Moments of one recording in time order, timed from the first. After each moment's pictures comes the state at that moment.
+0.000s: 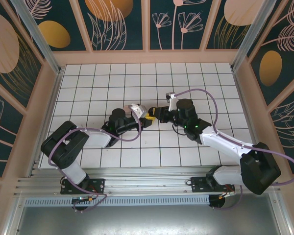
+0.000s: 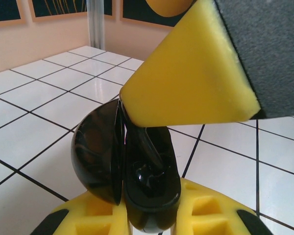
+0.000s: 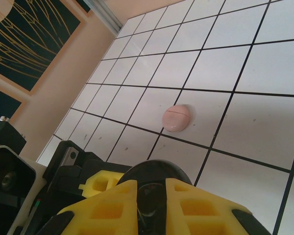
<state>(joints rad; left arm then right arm) -0.67 1.67 0.59 0.92 0.48 -0.04 0.66 1.26 0.70 0.20 -0.23 0.54</state>
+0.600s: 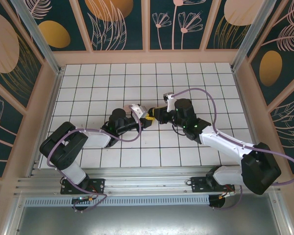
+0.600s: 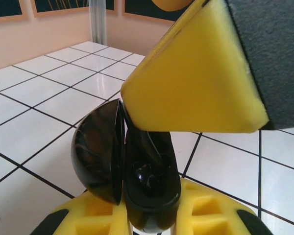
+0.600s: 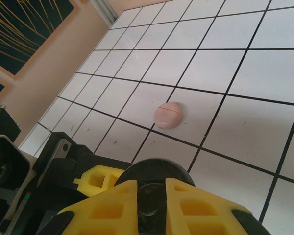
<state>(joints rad) -0.68 1.66 0.59 0.88 0.46 -0.03 0.68 1.26 0.73 0.13 -0.19 0.43</state>
